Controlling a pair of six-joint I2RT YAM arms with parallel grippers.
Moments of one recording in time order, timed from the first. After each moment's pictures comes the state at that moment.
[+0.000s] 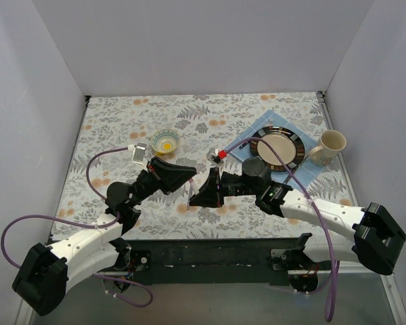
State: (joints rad) left arm -0.60 0.89 0.30 1.04 0.50 -0.99; right arm 0.95 1.20 0.67 0.43 -0.63 0.52
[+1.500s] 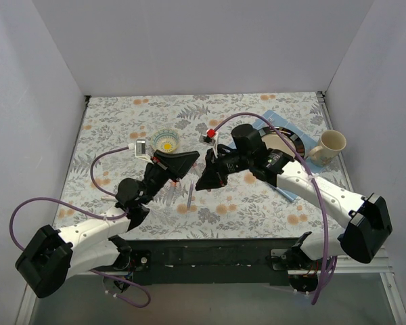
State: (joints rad) left arm -0.73 1.04 0.35 1.12 0.11 -1.00; right arm 0.80 1.35 1.10 -0.22 -0.82 0.22
